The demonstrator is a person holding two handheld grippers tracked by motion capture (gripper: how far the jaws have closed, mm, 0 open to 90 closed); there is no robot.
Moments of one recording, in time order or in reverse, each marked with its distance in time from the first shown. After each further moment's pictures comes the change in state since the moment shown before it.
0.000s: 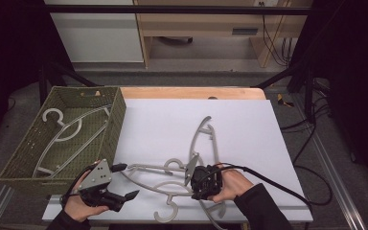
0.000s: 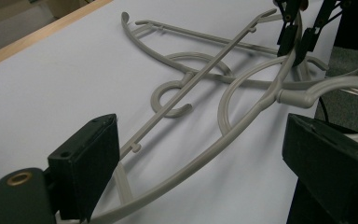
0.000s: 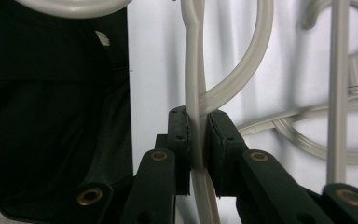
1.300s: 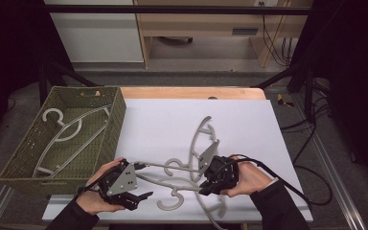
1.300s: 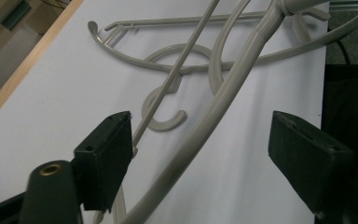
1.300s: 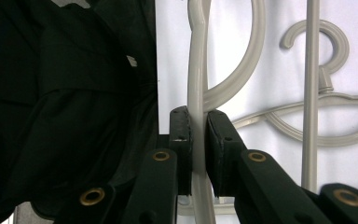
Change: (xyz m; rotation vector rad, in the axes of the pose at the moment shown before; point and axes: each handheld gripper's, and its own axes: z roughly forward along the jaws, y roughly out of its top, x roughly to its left) left arm -0.021 0.036 0.033 0.151 -0.022 0.319; right arm 0.001 -0.014 -0.053 -0.122 0.056 0.014
